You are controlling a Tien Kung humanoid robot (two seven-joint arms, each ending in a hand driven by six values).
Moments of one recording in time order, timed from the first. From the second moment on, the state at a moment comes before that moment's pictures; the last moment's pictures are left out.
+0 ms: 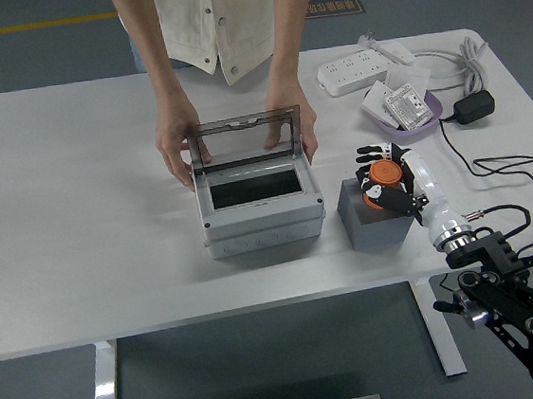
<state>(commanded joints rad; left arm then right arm) 0.04 0.24 -1.01 -0.18 1.09 0.13 0.14 0.22 -0.27 0.96 1.16 -1.10 -0.32 0.38</state>
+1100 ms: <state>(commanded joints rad) 0.04 0.24 -1.00 -0.18 1.08 0.13 0.14 0.23 -0.27 0.95 1.15 -1.10 -0.33 0.35</state>
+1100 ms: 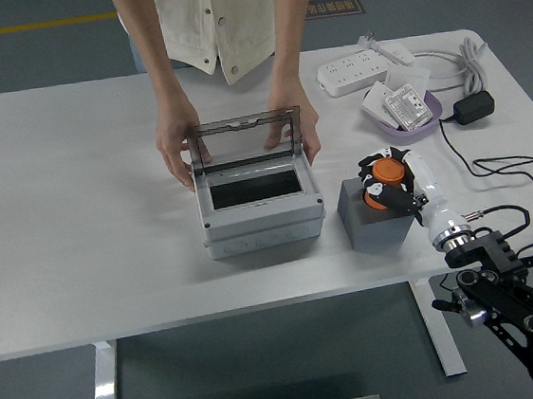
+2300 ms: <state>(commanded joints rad) 0.05 0.24 -1.01 -0.18 1.09 0.13 0.15 0.35 -0.30 0.95 1.24 -1.33 -0.30 0.20</state>
